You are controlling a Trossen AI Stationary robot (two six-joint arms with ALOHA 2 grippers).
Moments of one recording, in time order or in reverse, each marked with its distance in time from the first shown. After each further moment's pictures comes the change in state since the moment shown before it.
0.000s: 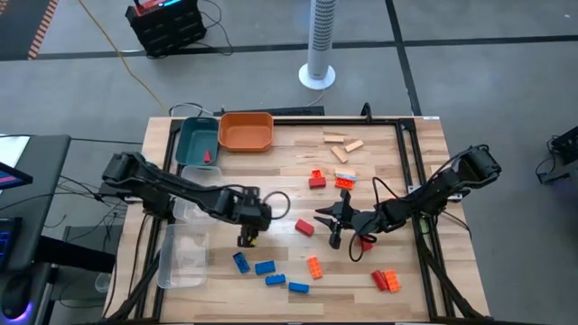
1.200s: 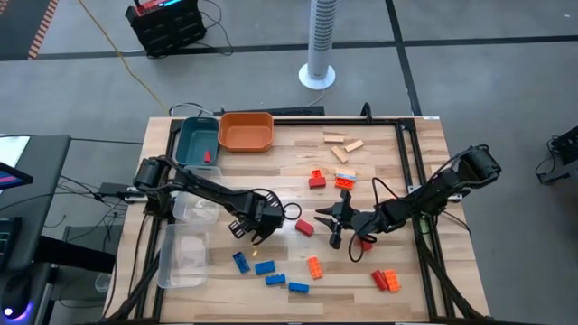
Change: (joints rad) left arm 0.091 0.271 0.028 -0.030 0.033 0.833; right arm 0.002 0.000 0.000 -0.016 0.000 -0.003
